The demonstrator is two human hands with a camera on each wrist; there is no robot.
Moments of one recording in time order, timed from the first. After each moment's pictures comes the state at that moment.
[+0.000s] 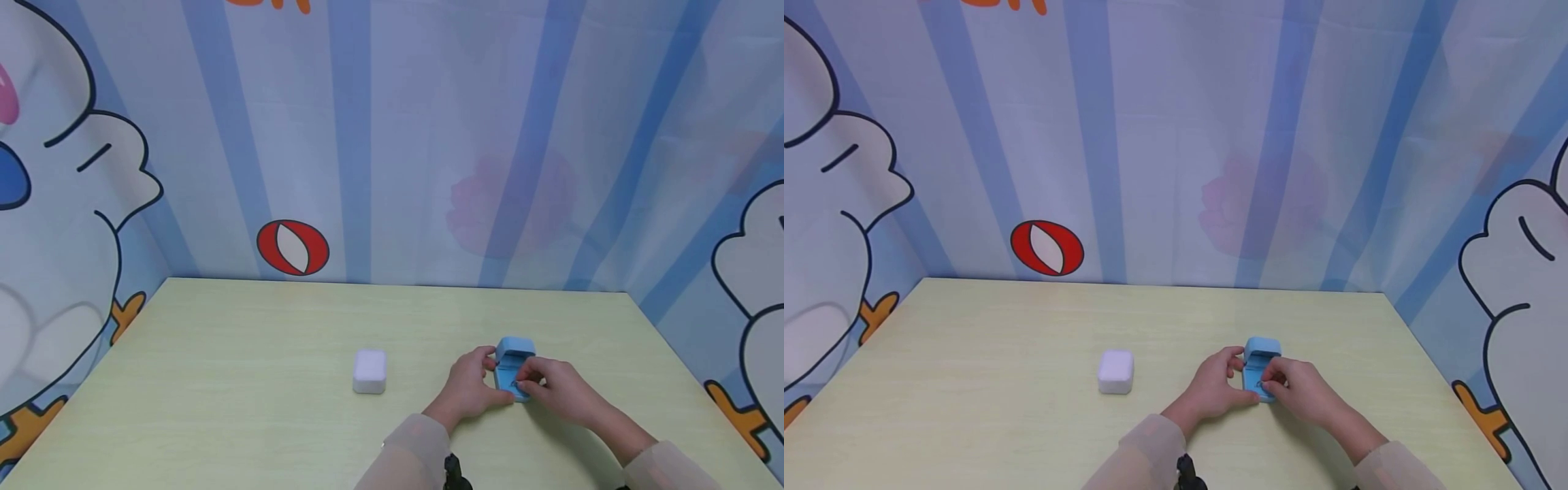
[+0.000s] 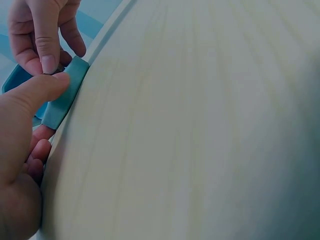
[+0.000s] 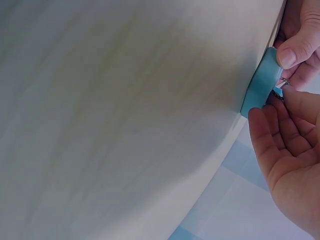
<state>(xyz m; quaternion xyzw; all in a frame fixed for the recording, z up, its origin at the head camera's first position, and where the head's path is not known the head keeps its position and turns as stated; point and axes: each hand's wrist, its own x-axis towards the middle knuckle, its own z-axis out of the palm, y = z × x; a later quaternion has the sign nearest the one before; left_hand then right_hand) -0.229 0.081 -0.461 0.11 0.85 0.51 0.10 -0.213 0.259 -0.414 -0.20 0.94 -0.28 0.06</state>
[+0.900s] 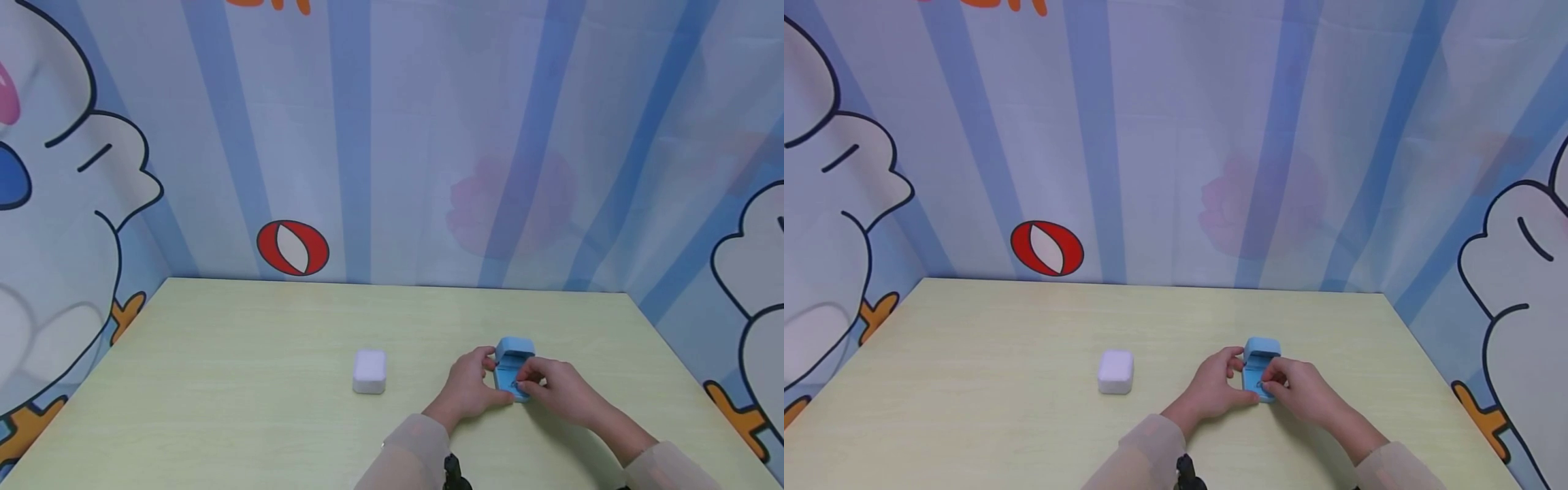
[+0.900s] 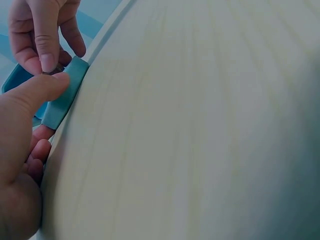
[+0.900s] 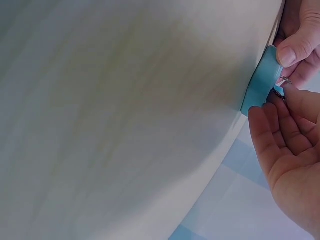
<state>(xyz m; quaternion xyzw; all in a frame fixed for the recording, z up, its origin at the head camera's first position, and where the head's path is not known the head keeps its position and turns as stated) -0.228 0.081 -0.460 0.11 0.85 0.51 0.10 -0.213 0.260 -0.413 -0.21 0.93 -0.28 0.06</state>
